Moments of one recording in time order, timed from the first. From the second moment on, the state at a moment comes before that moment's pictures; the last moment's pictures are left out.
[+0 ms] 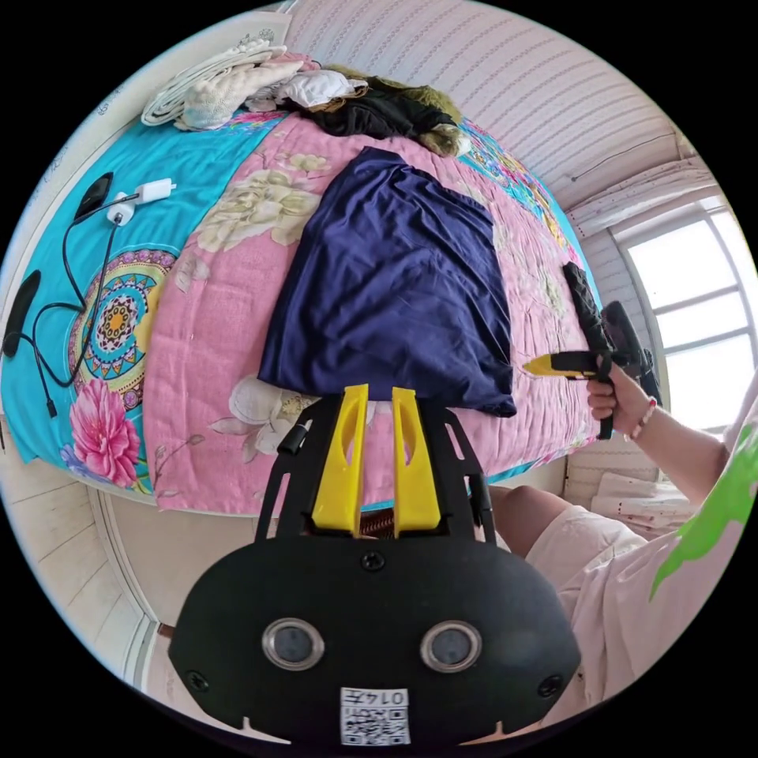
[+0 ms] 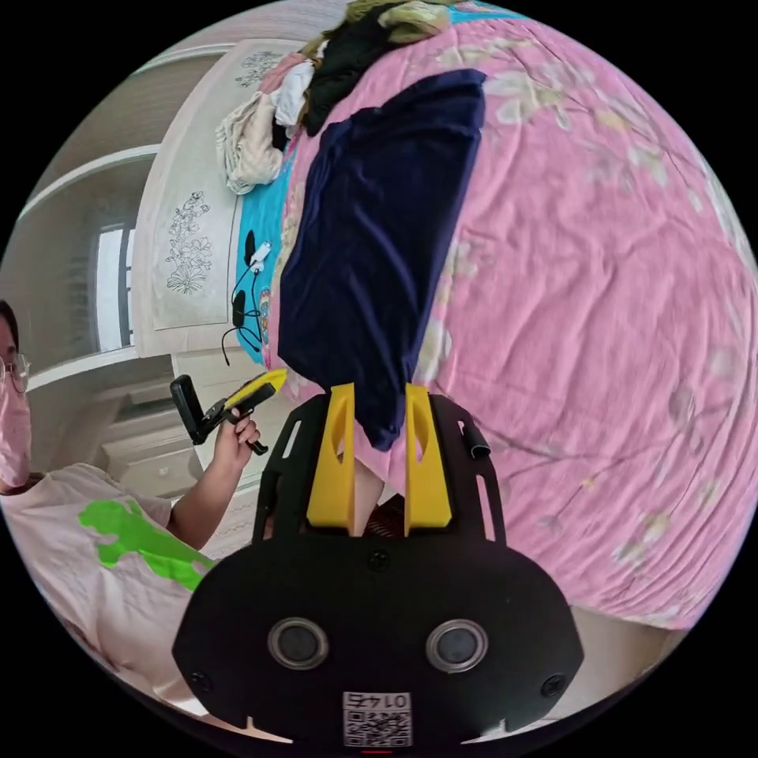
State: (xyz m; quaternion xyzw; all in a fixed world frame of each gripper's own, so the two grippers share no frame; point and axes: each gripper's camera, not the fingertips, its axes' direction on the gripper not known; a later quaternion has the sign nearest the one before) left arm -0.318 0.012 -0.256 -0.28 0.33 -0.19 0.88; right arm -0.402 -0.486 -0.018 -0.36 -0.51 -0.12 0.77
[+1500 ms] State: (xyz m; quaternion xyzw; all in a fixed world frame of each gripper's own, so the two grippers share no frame) left arm -0.274 -0.391 -0.006 -0.29 0.37 0.05 0.88; right arm -0.288 -0.713 0.053 -0.20 -0.50 -0.12 0.84
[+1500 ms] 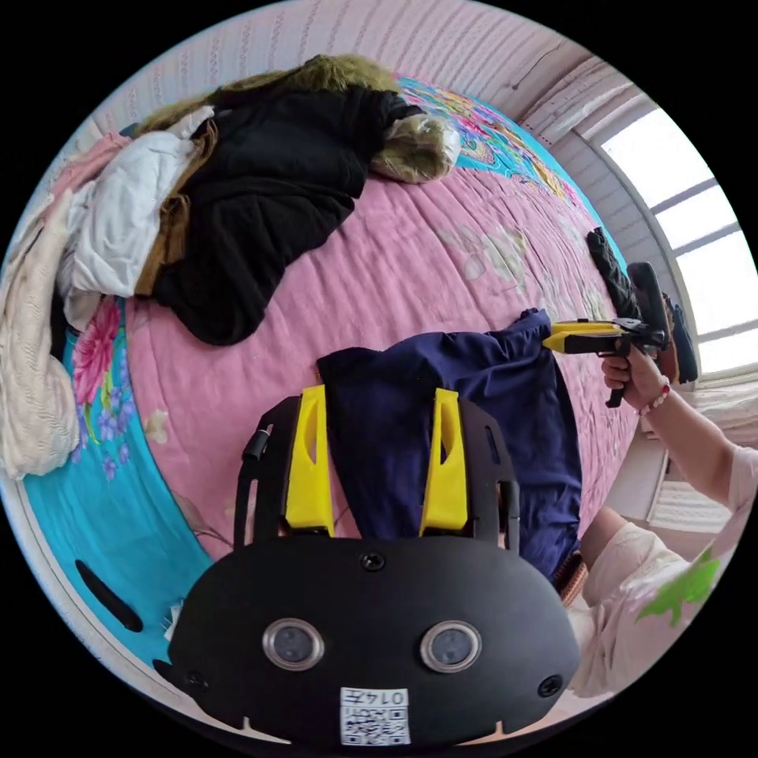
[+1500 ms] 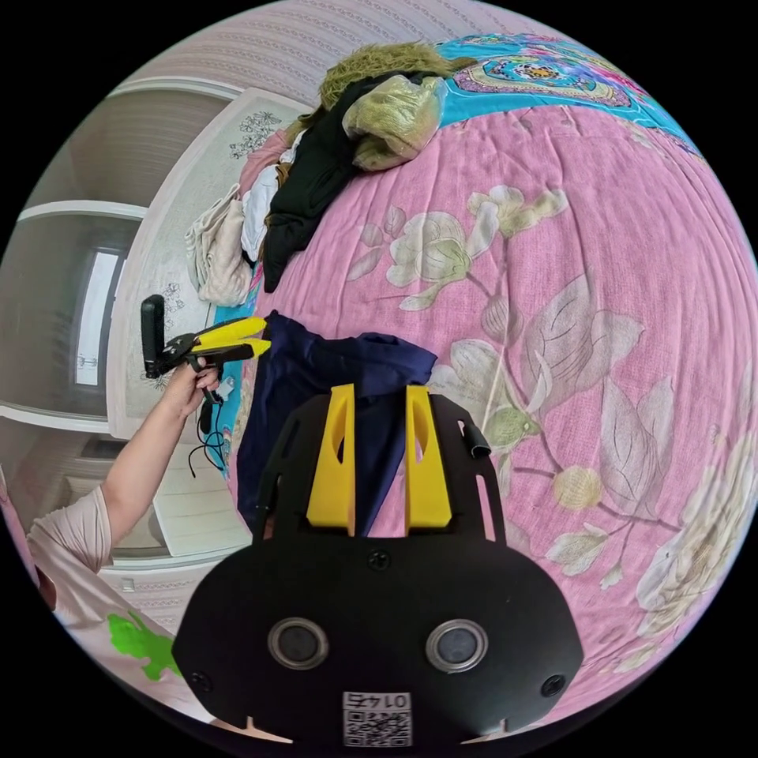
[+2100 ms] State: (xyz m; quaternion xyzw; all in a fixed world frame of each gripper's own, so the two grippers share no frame) left arm -0.293 -0.407 0.012 -0.29 0.35 0.03 0.89; right arm -0.265 -0.705 0.057 -0.20 -0.51 -0.13 0.82
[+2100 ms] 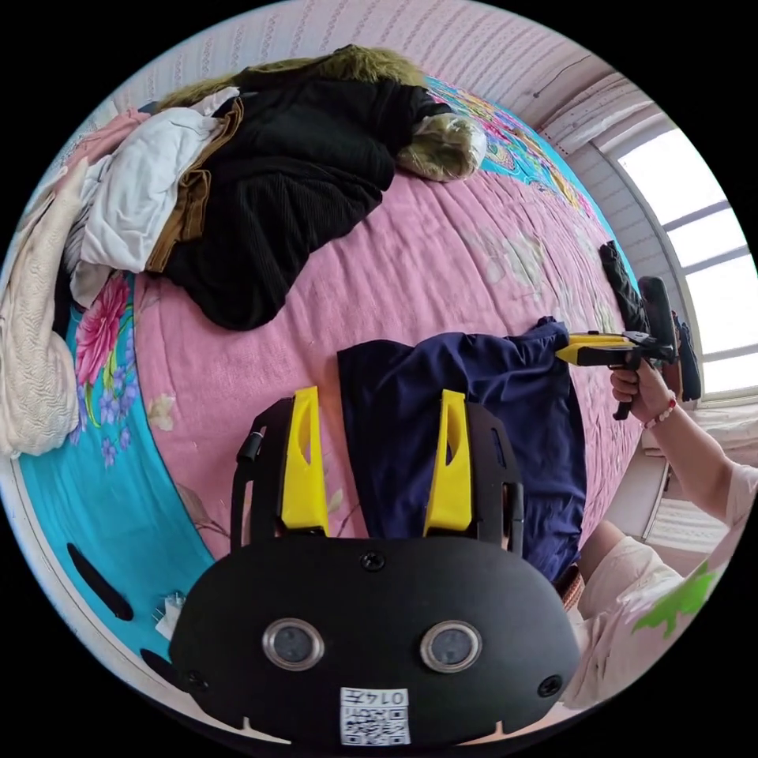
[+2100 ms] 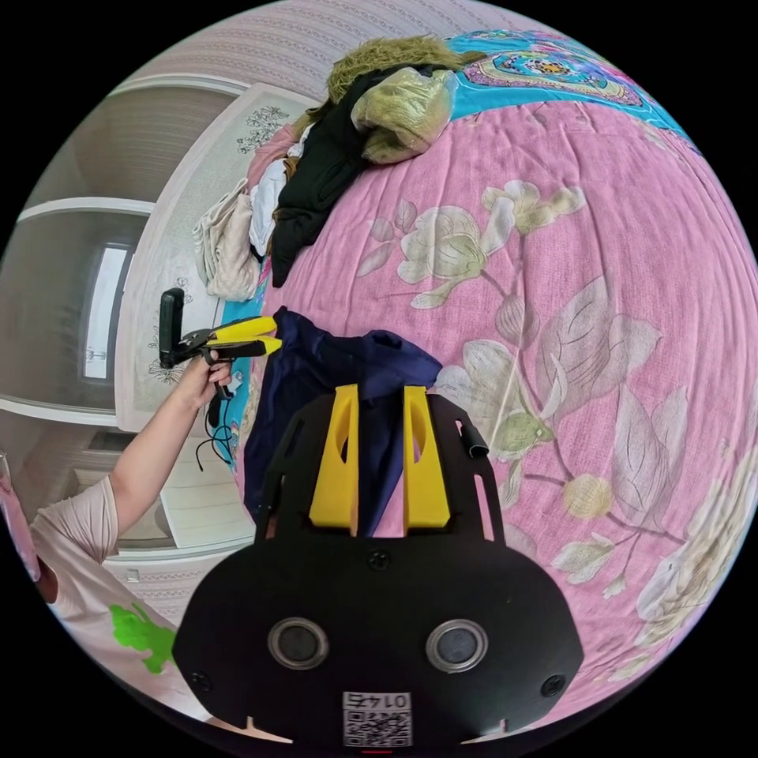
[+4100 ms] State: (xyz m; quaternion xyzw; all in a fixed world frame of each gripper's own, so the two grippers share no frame) left arm -0.354 0.042 -0.317 -0.11 0.36 -0.01 0.93; right arm -0.314 -0.182 -0.067 -0.08 -0.43 -0.54 0.72
